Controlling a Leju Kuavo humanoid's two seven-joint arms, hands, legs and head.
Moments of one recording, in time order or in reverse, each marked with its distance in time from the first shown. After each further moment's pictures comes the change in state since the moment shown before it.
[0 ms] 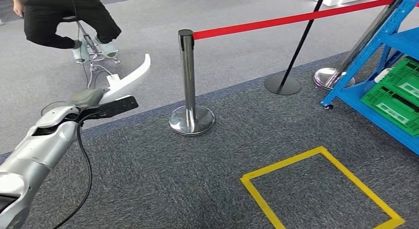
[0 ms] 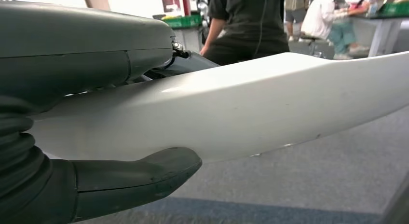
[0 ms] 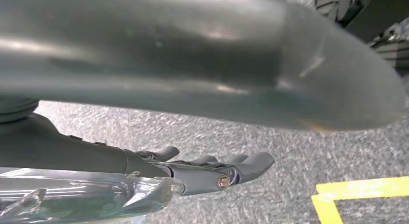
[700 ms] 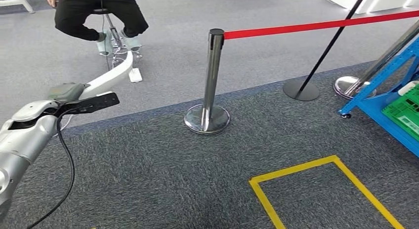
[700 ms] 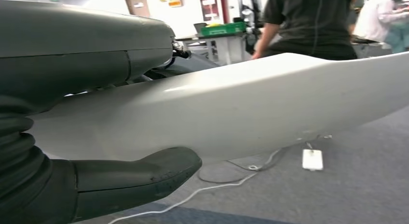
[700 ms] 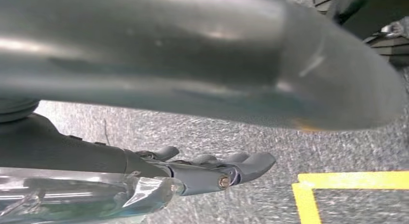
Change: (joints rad) left arm -0.066 0.077 -0.005 0.070 -0.018 -0.014 -0.061; right arm 0.001 -0.008 -0.011 -0.004 0.023 -0.001 -0.008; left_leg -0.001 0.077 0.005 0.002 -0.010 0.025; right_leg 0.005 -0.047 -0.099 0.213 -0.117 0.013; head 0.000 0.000
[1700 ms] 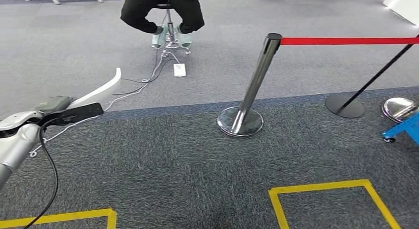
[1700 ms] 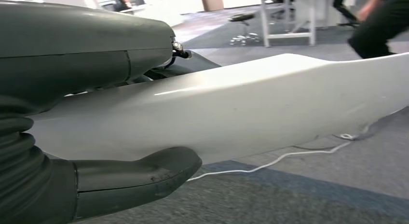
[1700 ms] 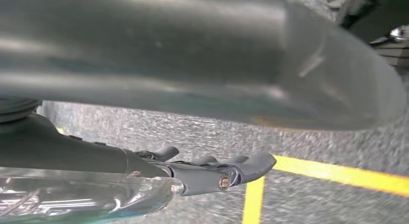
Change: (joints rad) left arm 0.069 0.106 0.003 -0.010 0.080 -0.084 -0.022; right arm -0.001 0.002 0.011 0.001 0.083 0.008 -0.006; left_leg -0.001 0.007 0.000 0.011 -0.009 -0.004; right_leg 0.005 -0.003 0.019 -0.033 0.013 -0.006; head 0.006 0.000
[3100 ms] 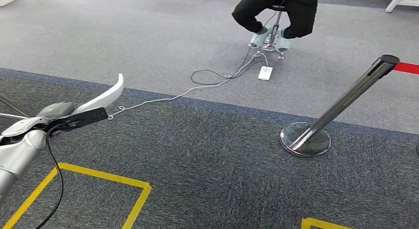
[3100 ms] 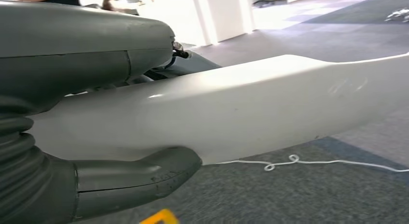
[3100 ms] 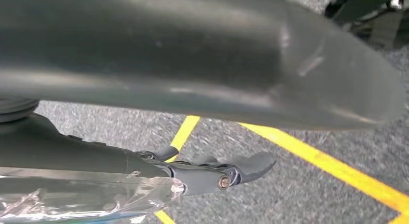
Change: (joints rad) left arm 0.079 0.001 0.026 -0.072 0.021 -0.011 0.059; right arm -0.001 0.002 0.001 -0.001 0.030 -0.084 -0.051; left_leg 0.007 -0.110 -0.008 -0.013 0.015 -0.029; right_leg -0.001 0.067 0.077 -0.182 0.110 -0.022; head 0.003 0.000
